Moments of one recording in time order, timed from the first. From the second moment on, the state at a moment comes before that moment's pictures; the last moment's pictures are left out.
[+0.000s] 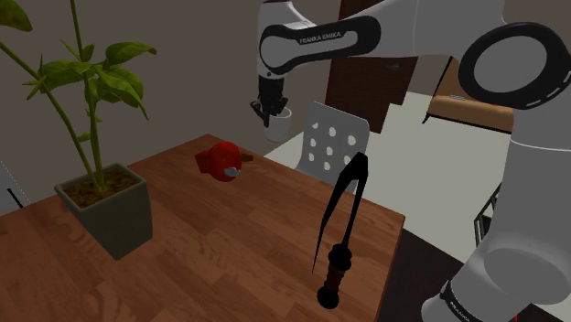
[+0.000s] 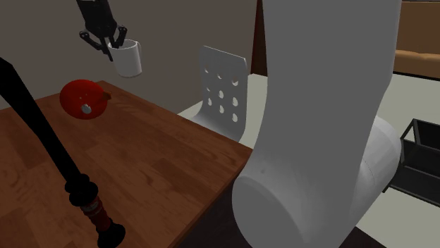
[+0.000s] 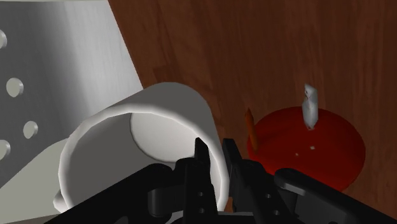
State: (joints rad) arm -0.09 0.30 0.24 -1.50 -0.19 1.92 0.31
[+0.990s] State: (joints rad) arm -0.10 0.33 0.23 -1.66 -0.21 2.11 0.34
